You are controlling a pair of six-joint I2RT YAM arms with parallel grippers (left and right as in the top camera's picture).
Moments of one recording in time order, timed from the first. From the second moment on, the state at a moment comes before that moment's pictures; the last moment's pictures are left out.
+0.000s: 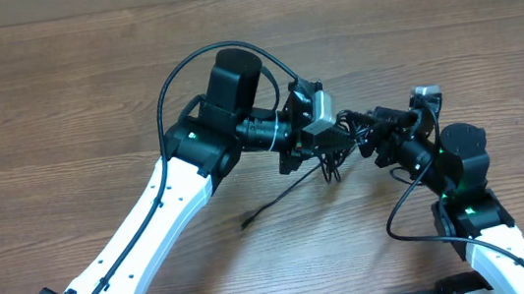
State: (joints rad) left arm -0.56 1.53 1.26 -0.34 1.10 0.42; right arm 0.13 0.99 0.42 0.29 -0.43 0.49
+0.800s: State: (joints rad) left arm -0.56 1.51 1.26 -0.40 0.97 0.42; right arm 0.11 0.99 0.42 0.50 -0.76 0.54
